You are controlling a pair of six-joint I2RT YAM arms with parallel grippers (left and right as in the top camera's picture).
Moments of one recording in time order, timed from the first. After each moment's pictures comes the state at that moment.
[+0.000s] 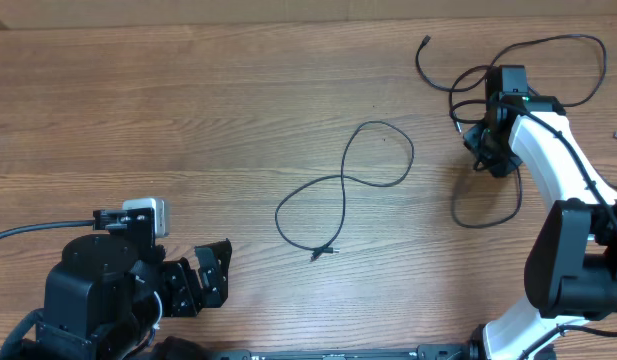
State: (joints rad) left arm -0.35 0.79 1.43 -1.44 0.05 -0.50; right arm -0.06 1.84 1.35 -0.89 0.20 0.86
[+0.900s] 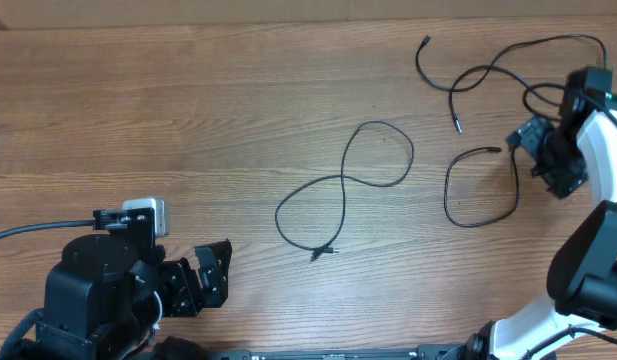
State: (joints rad) left arm -0.35 0.79 1.43 -1.44 0.05 -0.49; right arm -0.34 1.85 1.43 -1.04 0.03 0.59
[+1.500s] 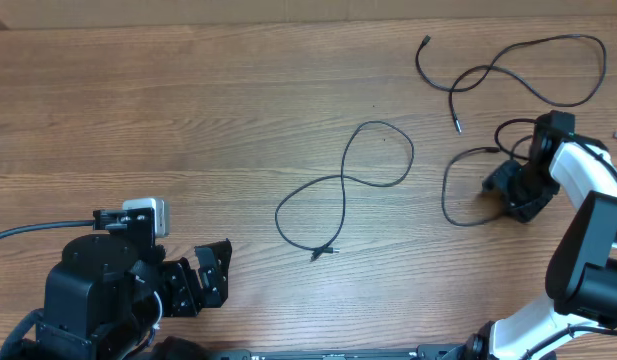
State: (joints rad) left arm -0.35 0.79 1.43 -1.44 0.05 -0.49; right arm -0.32 1.85 1.14 -0.86 -0.06 0.53
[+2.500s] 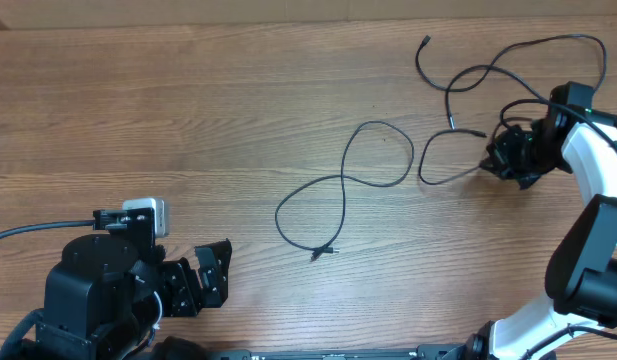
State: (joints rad) left arm -0.35 0.79 1.43 -1.44 0.05 -0.49; right arm -0.31 1.85 1.33 -0.91 -0.39 0.60
